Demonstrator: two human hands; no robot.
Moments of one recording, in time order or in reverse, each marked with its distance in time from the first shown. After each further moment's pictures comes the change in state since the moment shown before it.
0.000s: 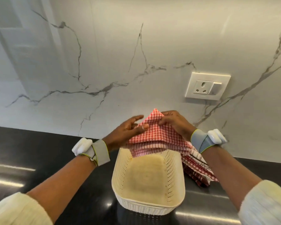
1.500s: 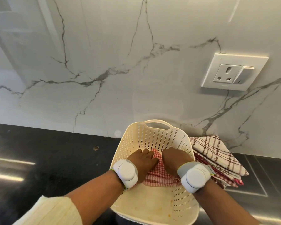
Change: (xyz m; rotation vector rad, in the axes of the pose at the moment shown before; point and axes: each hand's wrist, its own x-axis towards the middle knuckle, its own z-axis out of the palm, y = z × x) left_hand 0.050 -0.109 0.065 1.490 -0.493 0.159; right_hand -0.004 0.096 0.067 -1.287 -0.311 0.251
